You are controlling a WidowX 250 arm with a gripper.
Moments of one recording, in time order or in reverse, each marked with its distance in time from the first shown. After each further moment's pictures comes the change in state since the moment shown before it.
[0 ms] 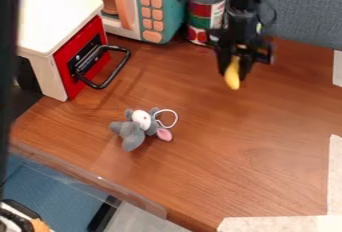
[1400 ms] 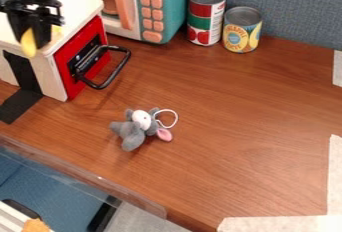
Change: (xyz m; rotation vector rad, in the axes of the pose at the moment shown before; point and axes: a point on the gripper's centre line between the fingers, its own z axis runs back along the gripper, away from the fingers) arm -0.141 0.245 0.090 0.110 0.185 0.175
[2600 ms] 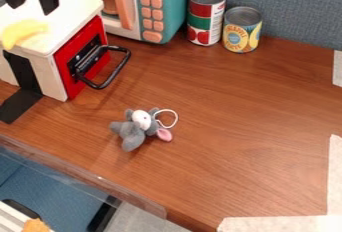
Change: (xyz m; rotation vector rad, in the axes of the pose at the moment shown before) arm 0.013 0.023 0.042 -0.055 -0.164 -0.012
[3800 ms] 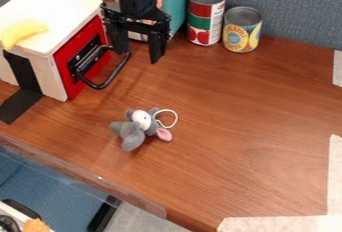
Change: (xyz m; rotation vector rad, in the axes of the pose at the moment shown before) arm 0.016 -0.152 -0.049 -0.063 0.025 -0.085
